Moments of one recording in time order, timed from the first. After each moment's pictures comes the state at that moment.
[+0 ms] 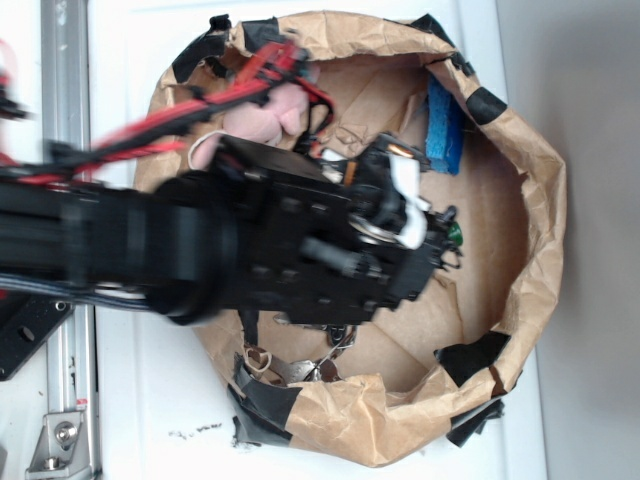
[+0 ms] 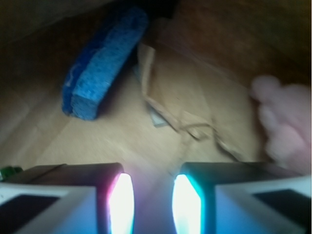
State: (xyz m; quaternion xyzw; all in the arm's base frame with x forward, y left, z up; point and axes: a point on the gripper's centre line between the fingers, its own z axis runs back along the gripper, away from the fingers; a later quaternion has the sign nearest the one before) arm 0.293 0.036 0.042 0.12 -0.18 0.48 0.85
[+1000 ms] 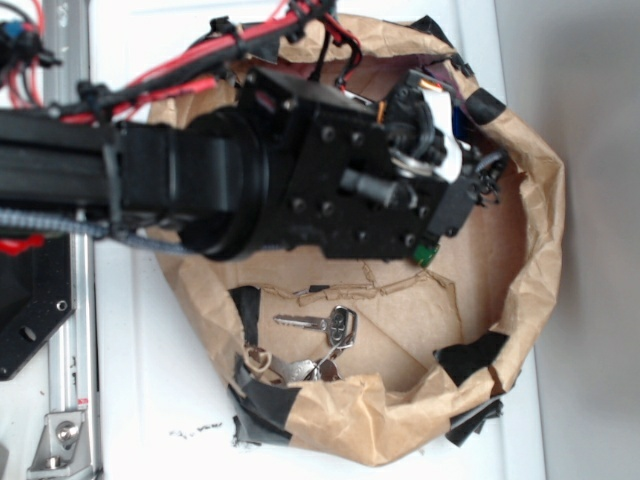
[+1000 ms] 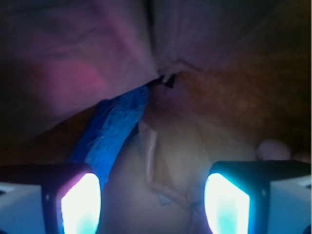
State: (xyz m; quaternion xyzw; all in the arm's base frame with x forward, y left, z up) arm 0.305 0.073 0.059 0.13 -0.21 0.52 0.82
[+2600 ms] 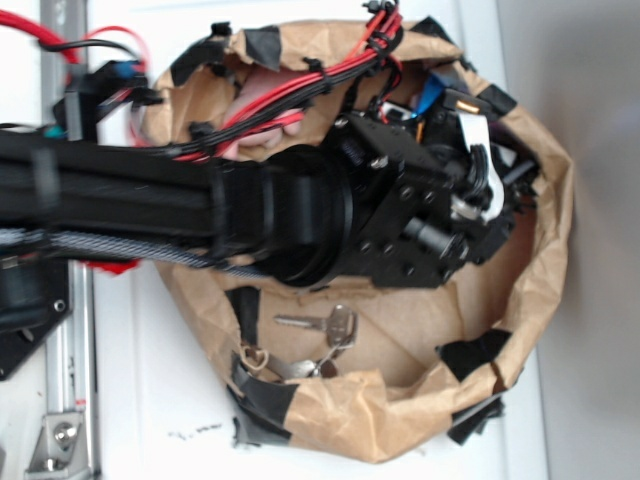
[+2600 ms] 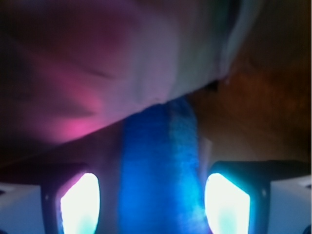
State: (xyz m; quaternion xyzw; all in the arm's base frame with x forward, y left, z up) arm 0.328 0.076 0.035 0.14 -0.23 0.54 0.79
